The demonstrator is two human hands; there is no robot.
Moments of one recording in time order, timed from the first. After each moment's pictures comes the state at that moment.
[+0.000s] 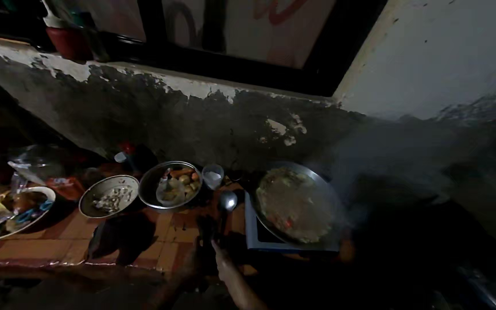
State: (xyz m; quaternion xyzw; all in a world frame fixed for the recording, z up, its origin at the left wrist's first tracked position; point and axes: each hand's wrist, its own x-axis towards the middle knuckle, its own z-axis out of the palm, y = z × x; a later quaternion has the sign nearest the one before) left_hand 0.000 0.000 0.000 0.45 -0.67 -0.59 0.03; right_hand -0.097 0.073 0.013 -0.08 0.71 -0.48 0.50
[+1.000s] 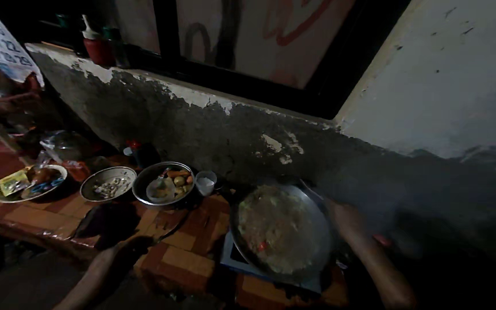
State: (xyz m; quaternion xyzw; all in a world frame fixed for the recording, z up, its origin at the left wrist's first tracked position) left_hand 0.041 0.053 0.163 0.49 -0.77 -0.37 0.16; right_hand -0.433 0.203 0.236 -0.42 0.91 0.02 0.03
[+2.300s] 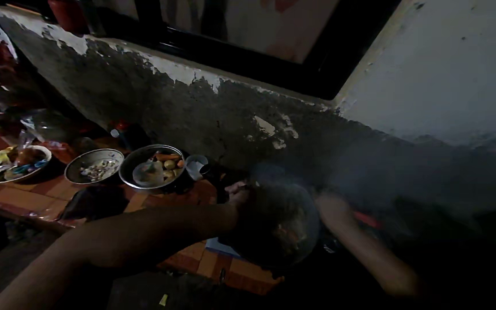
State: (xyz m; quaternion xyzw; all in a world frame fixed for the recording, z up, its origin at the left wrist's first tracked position) left_hand -0.254 0.074 0.219 0.31 -0.91 -0.07 -0.27; right_hand -0.433 0.195 0.232 -0.45 0.86 0.21 0.07
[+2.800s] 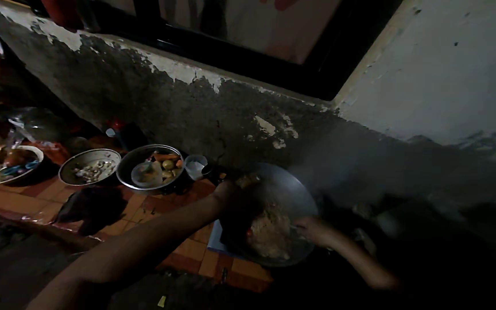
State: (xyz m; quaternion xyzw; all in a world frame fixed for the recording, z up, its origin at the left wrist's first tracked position) left_hand -0.218 0.037 0.214 0.23 -0.94 -0.09 -0.23; right_hand -0.413 0.207 0.215 -0.46 0.80 0.13 0.36
